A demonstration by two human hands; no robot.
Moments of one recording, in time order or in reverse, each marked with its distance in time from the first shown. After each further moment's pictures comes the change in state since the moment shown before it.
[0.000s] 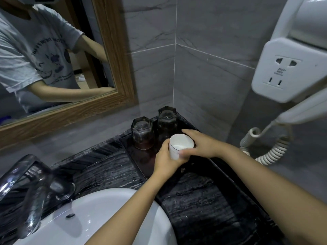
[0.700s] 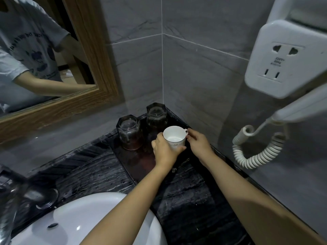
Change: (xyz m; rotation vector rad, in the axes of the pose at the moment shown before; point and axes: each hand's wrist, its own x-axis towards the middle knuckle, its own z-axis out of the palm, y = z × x) left_hand 0.044 -0.002 0.049 0.128 0.167 -0.094; right_hand 0.034 0.046 0.046 0.728 0.516 0.241
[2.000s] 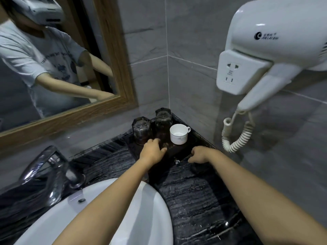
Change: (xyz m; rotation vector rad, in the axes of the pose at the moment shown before) left_hand -0.037 0.003 -0.088 0.581 -0.230 0.073; right_hand -0.068 -0.033 -0.033 -1.044 -0.545 0.114
